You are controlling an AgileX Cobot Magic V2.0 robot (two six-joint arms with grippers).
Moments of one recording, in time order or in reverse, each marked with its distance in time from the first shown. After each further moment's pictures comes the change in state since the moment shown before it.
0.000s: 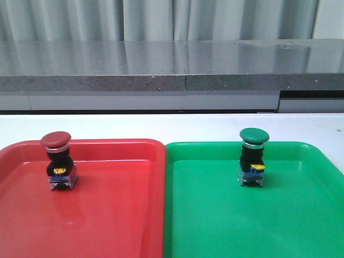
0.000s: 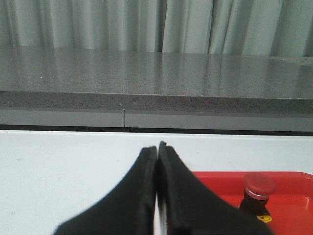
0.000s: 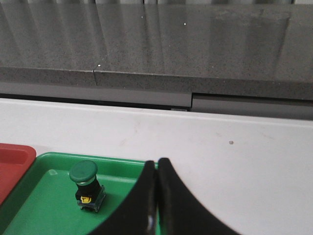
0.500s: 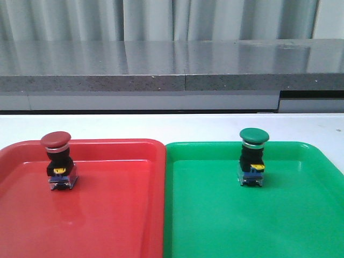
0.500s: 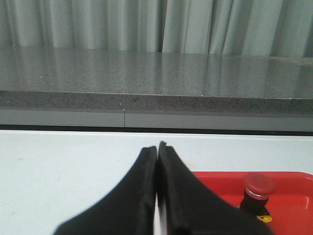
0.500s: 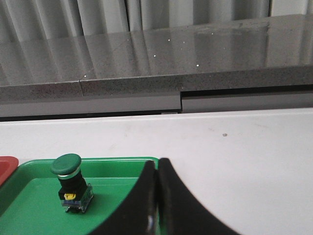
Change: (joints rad) left arm 0.000 0.000 0.000 0.000 0.000 0.000; right arm -0.089 -0.286 0.345 0.113 -0.205 -0.044
